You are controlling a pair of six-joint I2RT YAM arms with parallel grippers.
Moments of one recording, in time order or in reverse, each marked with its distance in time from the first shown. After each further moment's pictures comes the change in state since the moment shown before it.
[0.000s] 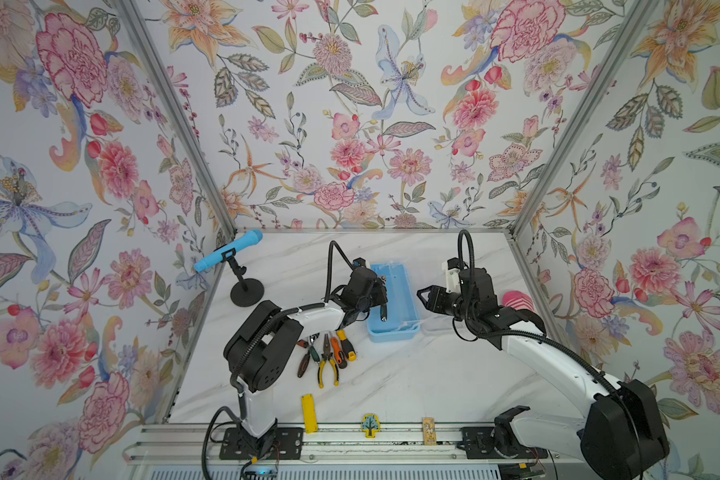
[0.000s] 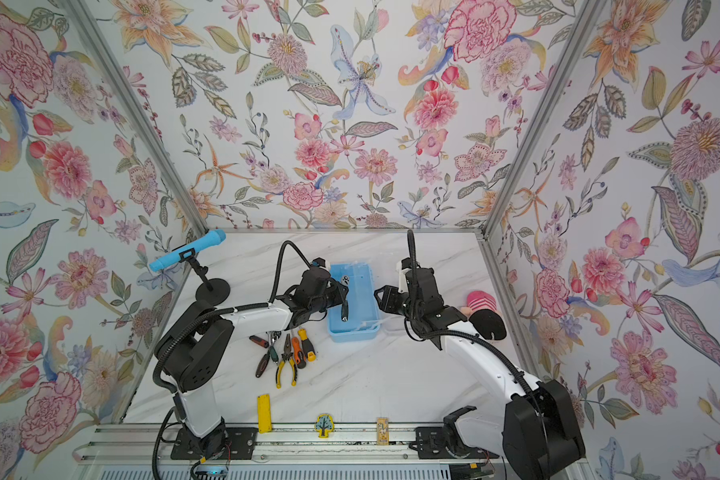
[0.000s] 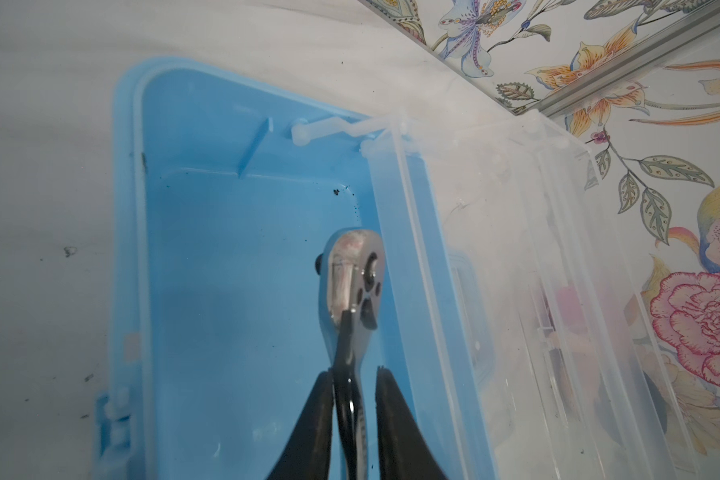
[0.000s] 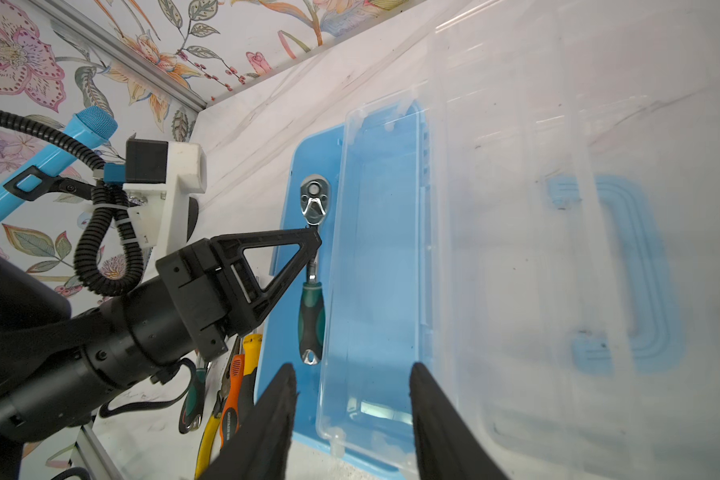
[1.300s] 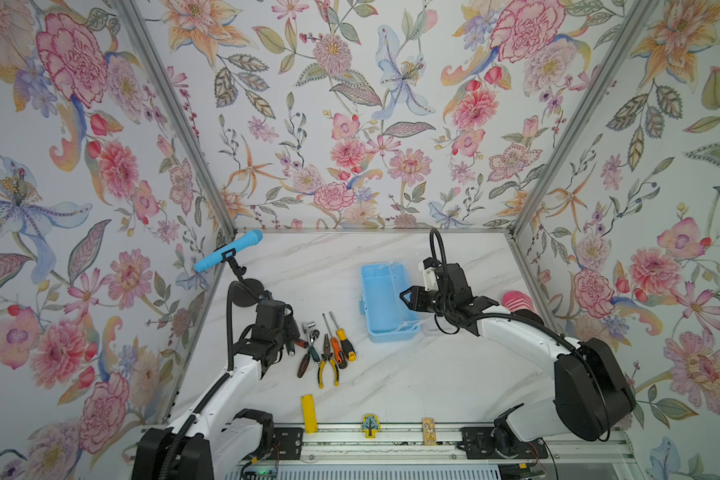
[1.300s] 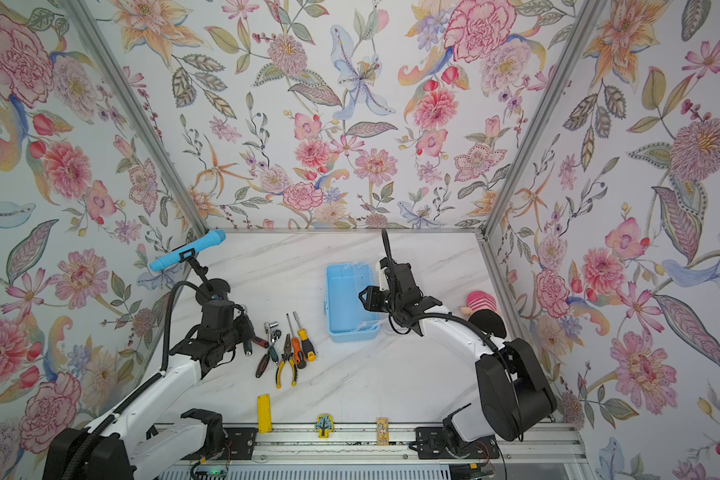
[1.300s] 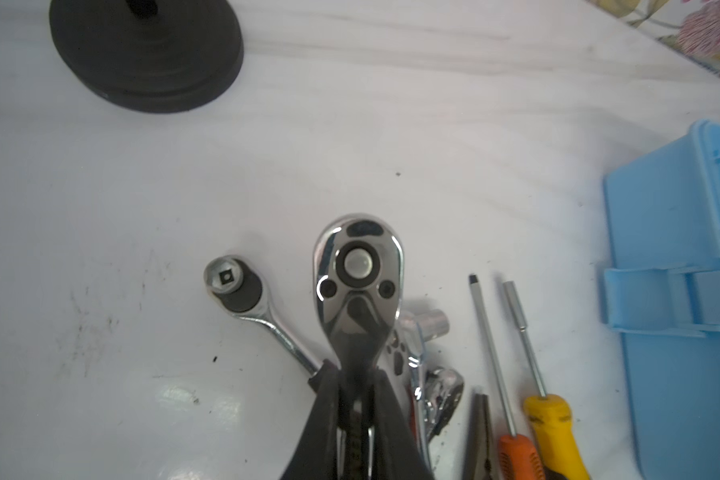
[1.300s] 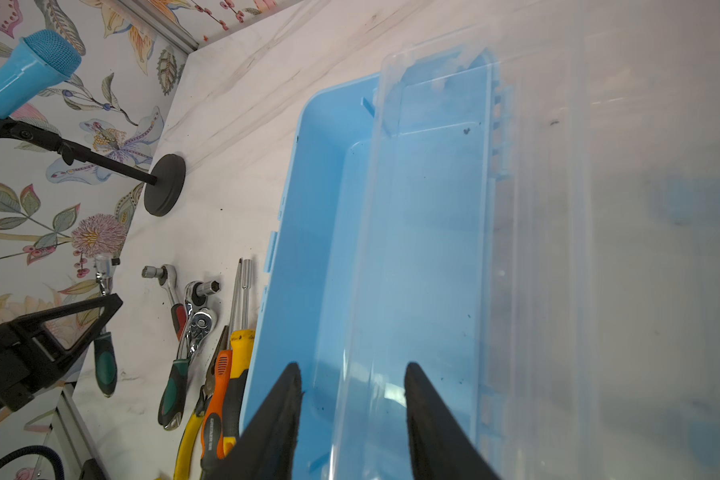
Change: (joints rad) left arm 0.447 -0.848 -0.541 -0.477 -0.129 0.311; right arm 0.068 0.217 0.090 0.062 -0.020 -0.038
